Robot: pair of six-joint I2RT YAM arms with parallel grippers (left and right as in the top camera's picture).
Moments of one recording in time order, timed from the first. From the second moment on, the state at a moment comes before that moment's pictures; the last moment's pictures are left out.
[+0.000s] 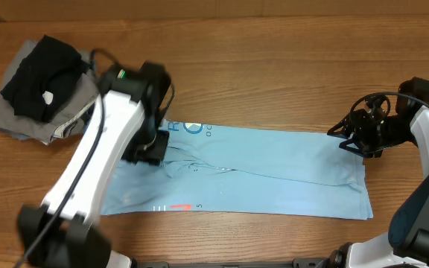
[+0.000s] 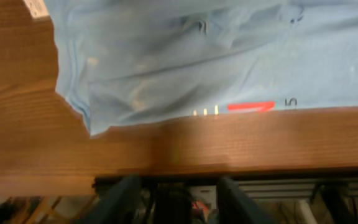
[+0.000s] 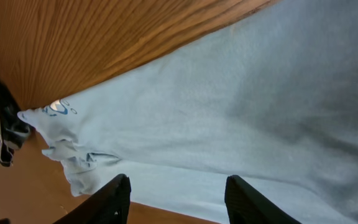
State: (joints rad) left arm -0.29 1.64 1.49 -1.58 -0.05 -0.17; right arm -0.35 1.71 1.26 -1.17 -0.58 0.13
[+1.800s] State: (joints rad) left arm -0.30 1.83 1.30 -1.34 0.22 0.06; right arm -0.35 1.71 1.26 -1.17 -0.54 0.13
